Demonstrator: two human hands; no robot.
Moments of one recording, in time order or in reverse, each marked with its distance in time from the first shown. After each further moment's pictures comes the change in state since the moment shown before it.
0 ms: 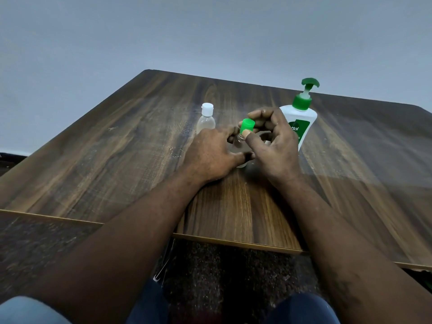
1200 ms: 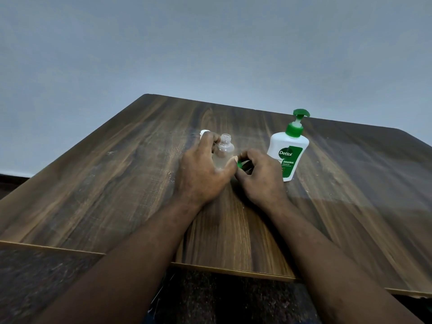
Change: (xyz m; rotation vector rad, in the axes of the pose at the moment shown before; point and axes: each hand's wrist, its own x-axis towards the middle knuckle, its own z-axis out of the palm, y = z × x) left_hand -0.007 0.003 -0.010 -0.088 0.372 0.014; right_hand 0.006 0.016 0.014 -0.447 -0.085 -0.002
